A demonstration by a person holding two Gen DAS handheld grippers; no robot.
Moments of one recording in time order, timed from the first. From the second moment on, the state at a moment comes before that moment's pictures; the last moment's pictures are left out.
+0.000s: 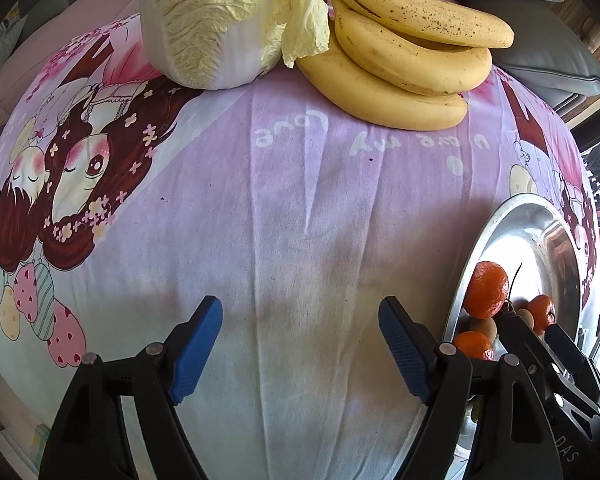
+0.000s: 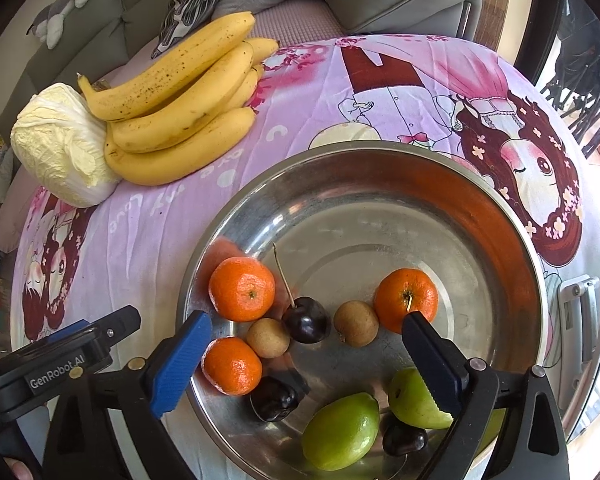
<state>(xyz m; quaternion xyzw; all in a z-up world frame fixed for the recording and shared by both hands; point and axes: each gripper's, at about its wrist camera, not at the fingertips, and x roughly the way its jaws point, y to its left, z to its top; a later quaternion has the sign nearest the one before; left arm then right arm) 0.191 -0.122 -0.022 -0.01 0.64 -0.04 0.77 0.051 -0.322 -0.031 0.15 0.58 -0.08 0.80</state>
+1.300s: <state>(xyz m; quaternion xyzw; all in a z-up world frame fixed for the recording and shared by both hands) 0.152 -0.089 -0.014 0.06 0.62 0.02 0.79 0.025 -0.279 -0.033 0.11 0.58 -0.05 0.81</state>
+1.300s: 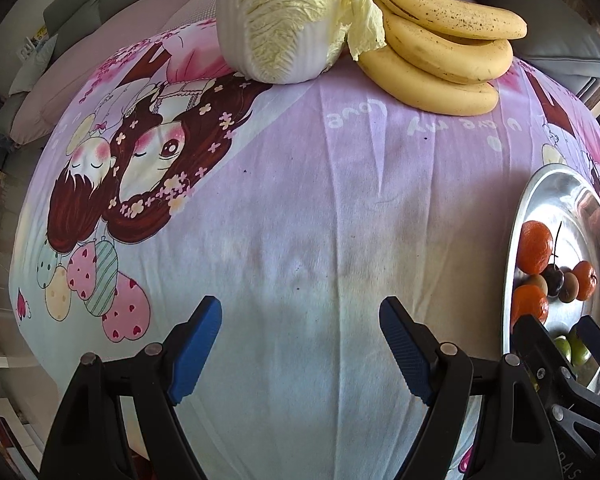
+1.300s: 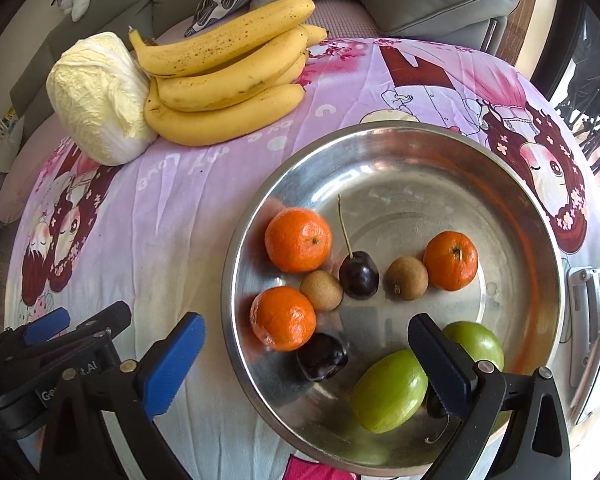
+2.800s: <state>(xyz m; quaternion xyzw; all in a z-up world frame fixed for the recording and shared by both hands) 0.097 -0.059 -0.027 0.06 0.63 -0.01 0.78 -0.045 -0.269 -0.040 0.09 0.58 -0.11 0.81</state>
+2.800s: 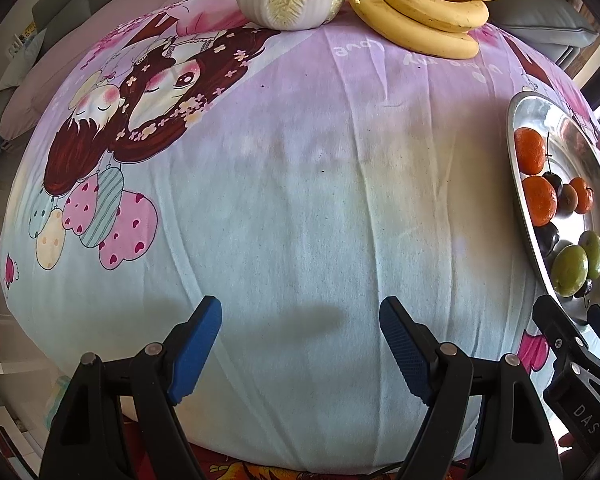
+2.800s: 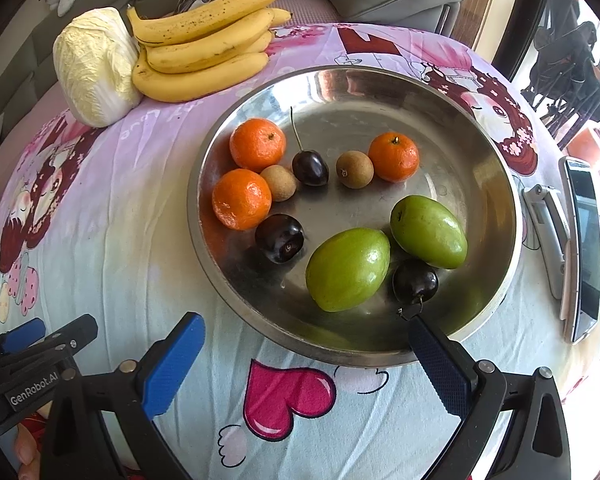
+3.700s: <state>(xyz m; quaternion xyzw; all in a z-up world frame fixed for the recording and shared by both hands) 0.097 -0.066 -0.023 0.05 0.62 -0.02 0.78 -0.047 -0.268 -0.036 0.09 0.57 -0.10 0.81</state>
